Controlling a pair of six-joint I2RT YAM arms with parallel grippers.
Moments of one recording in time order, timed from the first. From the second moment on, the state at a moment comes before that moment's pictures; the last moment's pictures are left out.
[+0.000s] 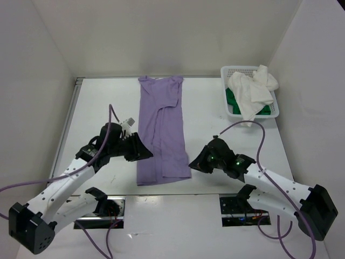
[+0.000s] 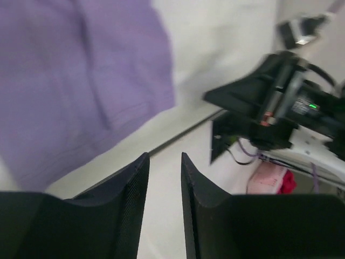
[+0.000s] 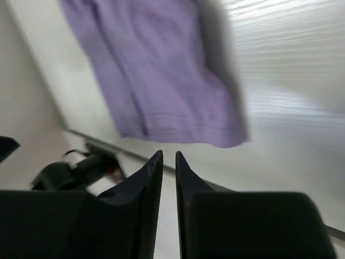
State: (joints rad) left arm -0.46 0.92 0.70 -0.53 0.43 -0.80; right arm 0.75 0.92 0.47 -0.36 -0.07 1.21
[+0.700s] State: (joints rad) left arm -0.54 1.02 0.70 -0.15 0.45 -0.92; right arm 0.77 1.37 0.86 -0.10 -0.15 1.06
